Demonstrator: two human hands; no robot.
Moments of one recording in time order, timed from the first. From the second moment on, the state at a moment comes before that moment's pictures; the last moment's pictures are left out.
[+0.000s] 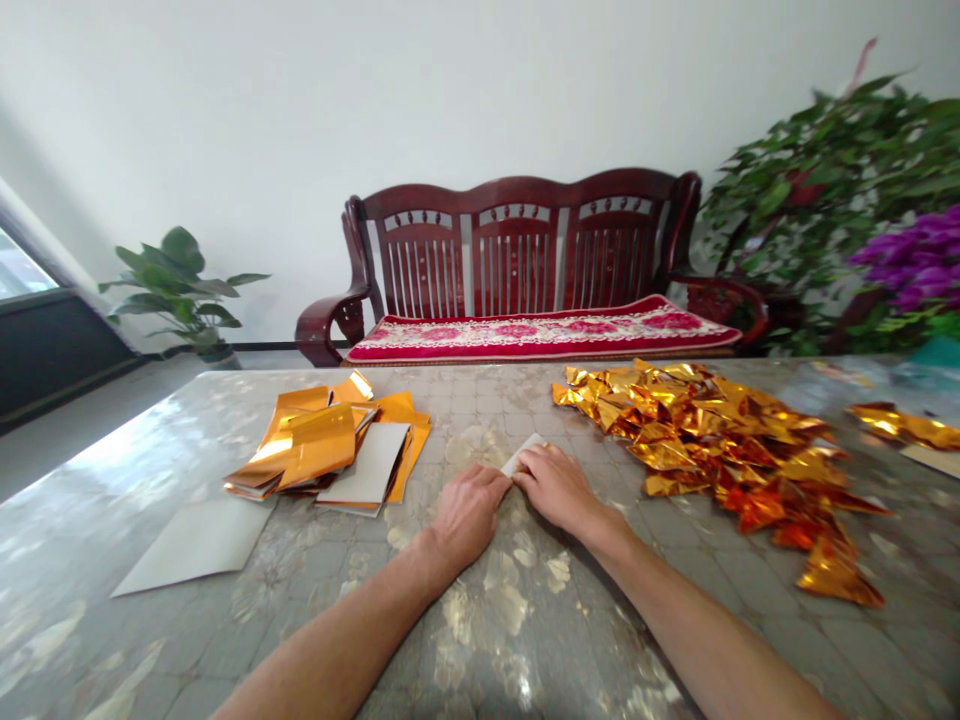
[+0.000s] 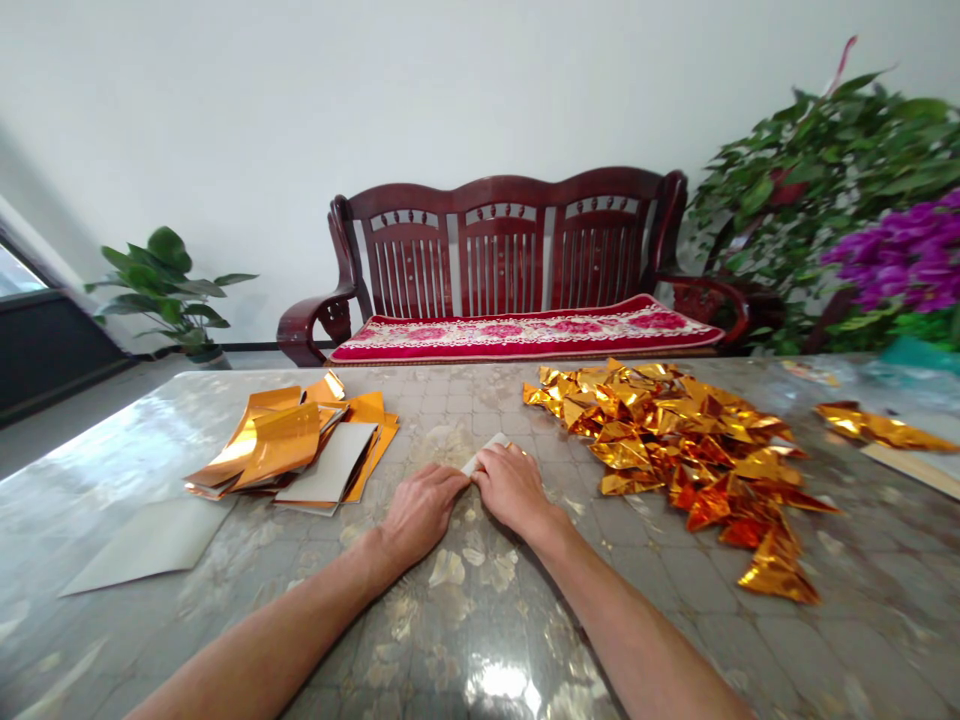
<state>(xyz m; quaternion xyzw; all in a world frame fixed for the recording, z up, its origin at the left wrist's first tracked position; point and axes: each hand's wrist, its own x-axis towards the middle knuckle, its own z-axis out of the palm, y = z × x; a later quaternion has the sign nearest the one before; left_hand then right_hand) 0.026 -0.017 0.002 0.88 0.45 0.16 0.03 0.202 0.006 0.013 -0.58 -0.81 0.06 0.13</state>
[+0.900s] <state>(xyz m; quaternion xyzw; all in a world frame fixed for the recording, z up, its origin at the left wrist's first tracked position) 0.028 -0.018 0.003 0.89 0.45 0.11 -0.02 0.211 0.004 0.007 -0.60 -0.78 0.04 0.17</state>
